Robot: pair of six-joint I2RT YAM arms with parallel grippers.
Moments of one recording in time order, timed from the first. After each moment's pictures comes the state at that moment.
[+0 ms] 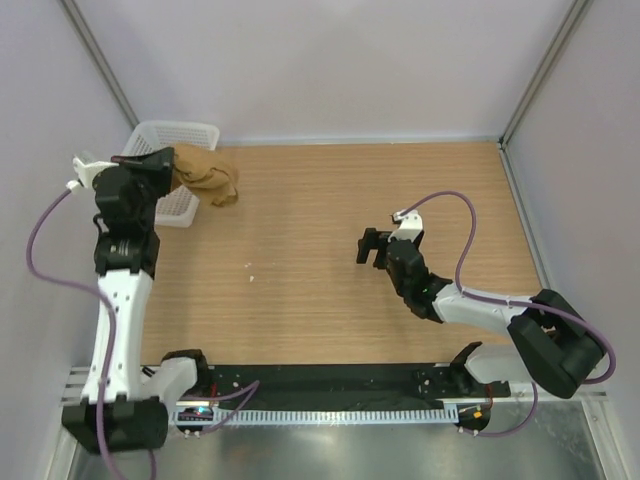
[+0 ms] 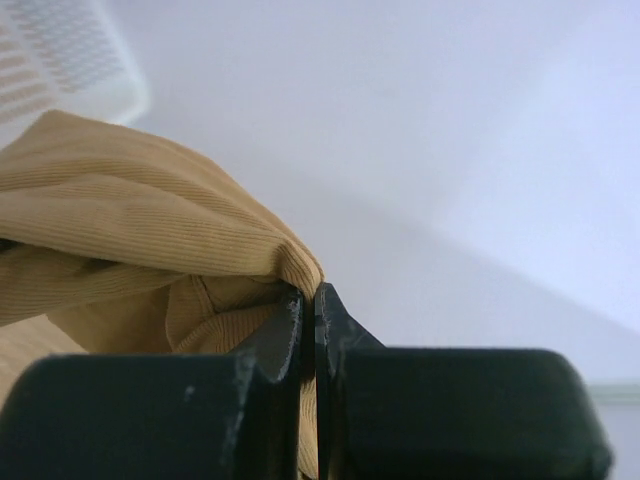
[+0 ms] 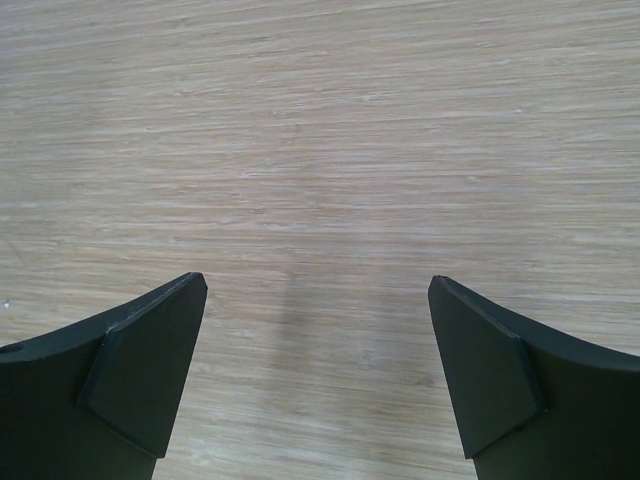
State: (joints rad) left arm 0.13 1.09 1.12 -0.16 -0.08 -1.19; right arm 0.70 1.29 0.45 0.49 0.50 0.41
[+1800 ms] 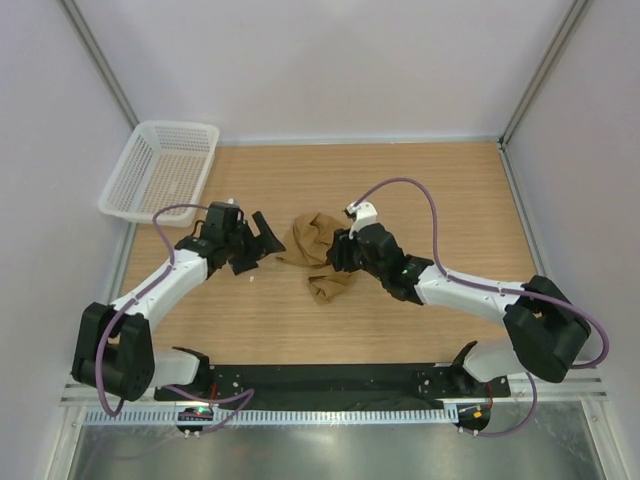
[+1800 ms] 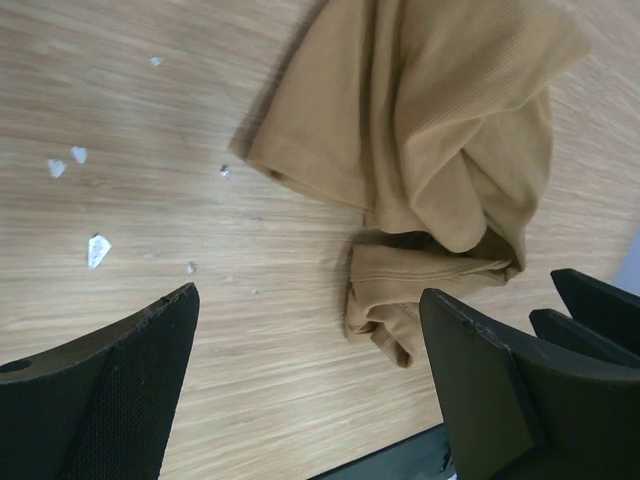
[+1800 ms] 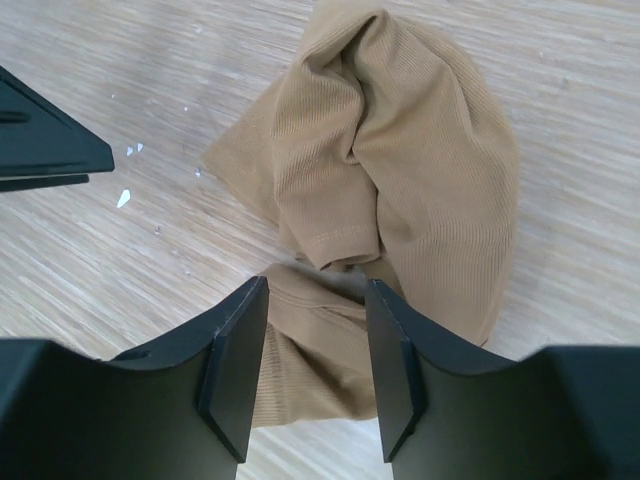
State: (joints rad) left arm -0.31 1.30 0.80 -0.36 0.19 -0.78; right arm 0.79 1.39 0.71 0.22 0.14 0.38
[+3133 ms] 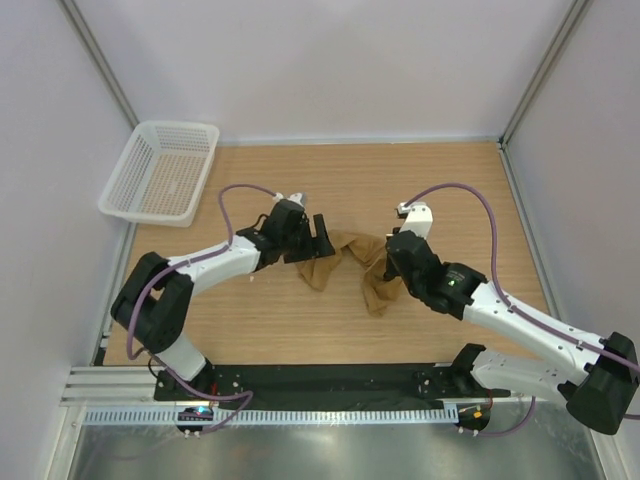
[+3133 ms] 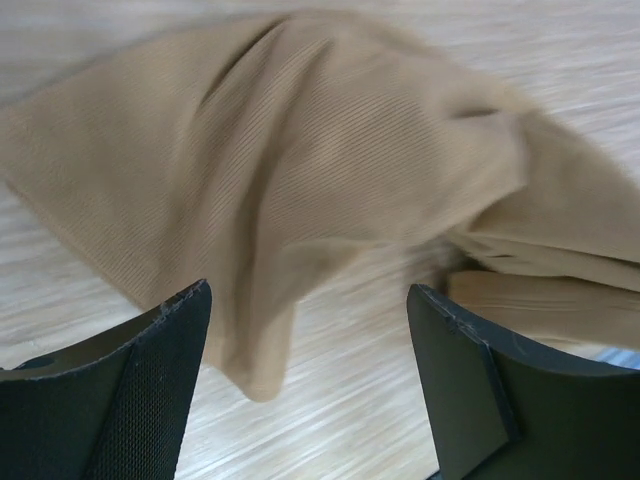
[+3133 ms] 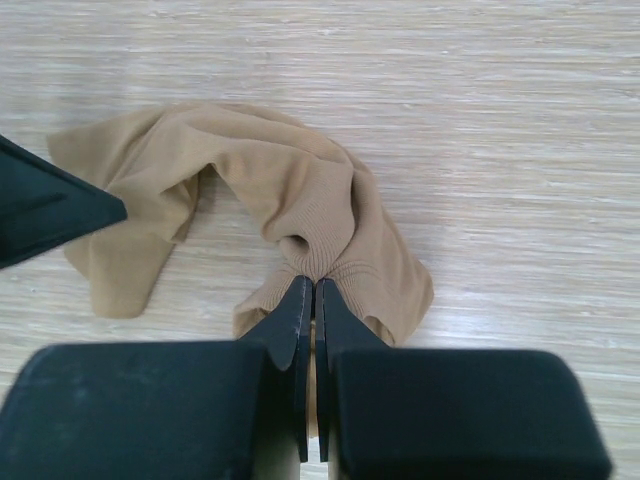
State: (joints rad) left arm -0.64 1.57 0.96 -0.10 0.11 -0.72; right arm 0.83 1.01 0.79 -0.42 0.60 0.52
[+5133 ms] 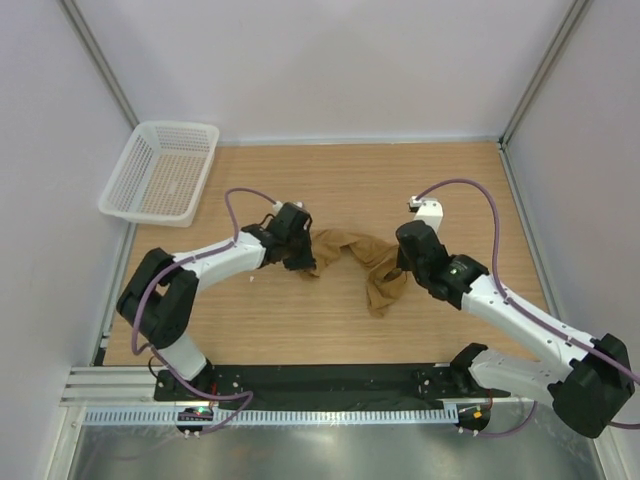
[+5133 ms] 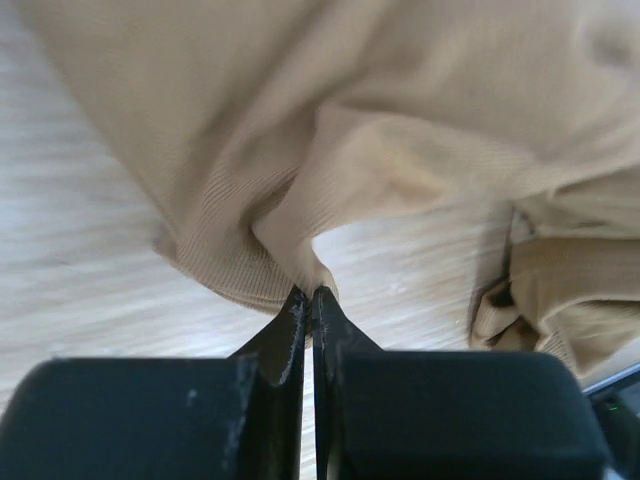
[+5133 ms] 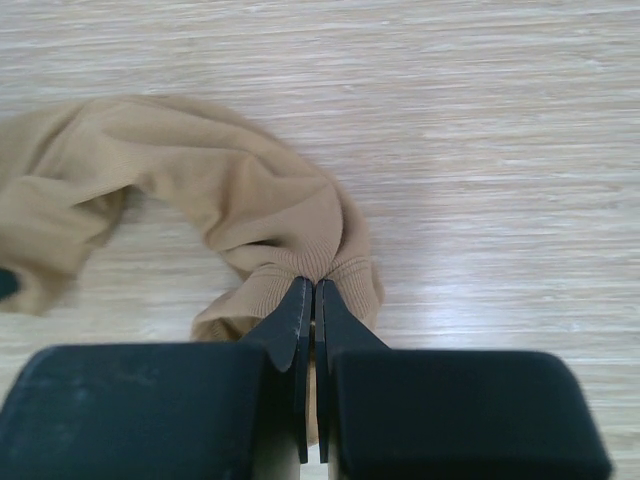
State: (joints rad) left arm -0.69 1.67 1.02 -0.33 0.03 -0.75; right arm 0.67 1.04 0.77 -0.43 0.52 0.49
